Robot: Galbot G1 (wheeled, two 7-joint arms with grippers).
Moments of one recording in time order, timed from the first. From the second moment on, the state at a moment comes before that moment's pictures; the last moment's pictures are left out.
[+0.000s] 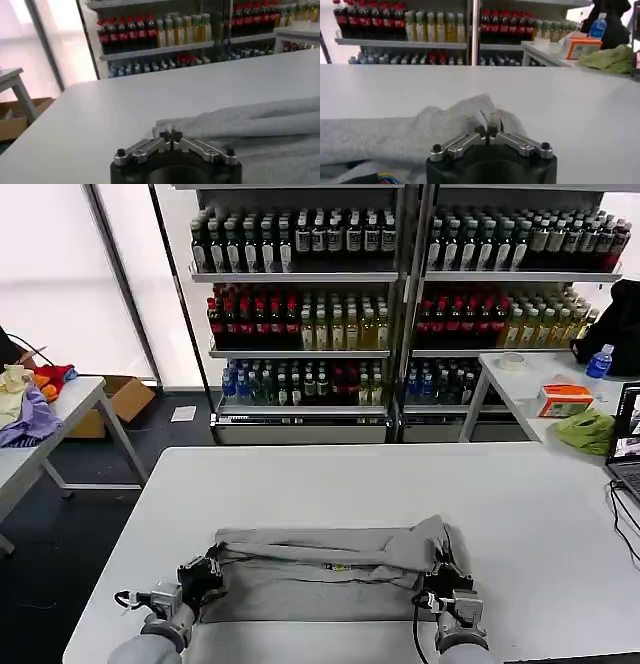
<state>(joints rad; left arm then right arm) 1.43 -1.21 -0.48 -1.94 -0.22 0.38 -0.02 -1.44 1.34 0.36 2.00 0.23 -0.39 0.39</state>
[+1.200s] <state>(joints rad) 1.47 -1.23 -0.48 -1.98 -0.15 0.37 -0.02 -1.49 1.33 0.37 2.00 0.21 -0.38 0.38</state>
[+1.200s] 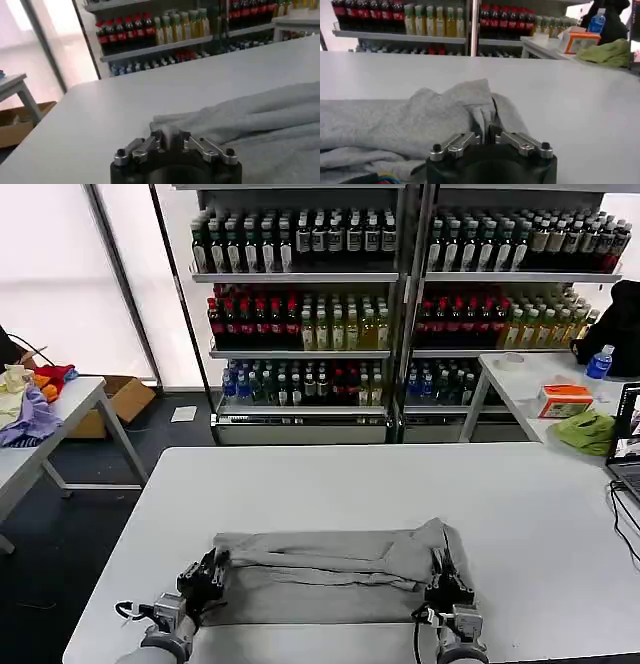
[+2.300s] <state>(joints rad) 1.48 -1.39 -0.54 -1.99 -0.27 0.40 -0.11 -1.54 1.32 0.44 2.31 0.23 -0.38 0.40</state>
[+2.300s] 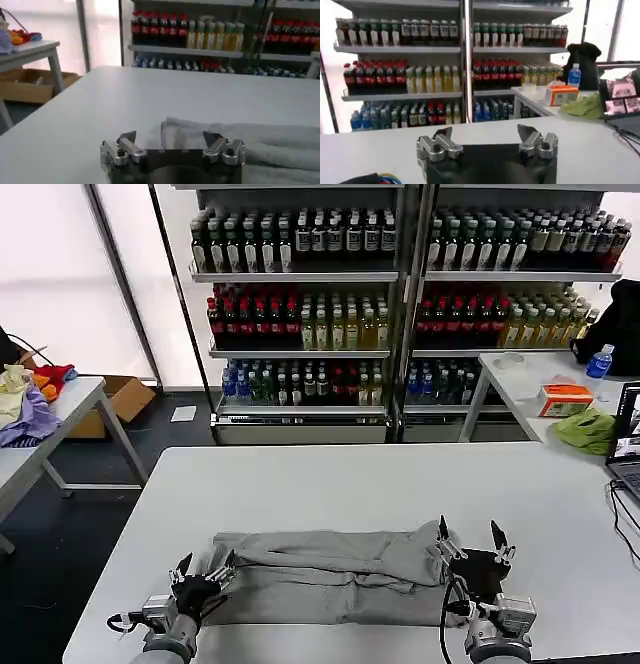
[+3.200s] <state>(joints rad) 1.50 -1.41 -0.53 -1.92 -0.24 0.31 -0.04 -1.50 1.32 0.44 2.30 0.25 -0.39 0.42</state>
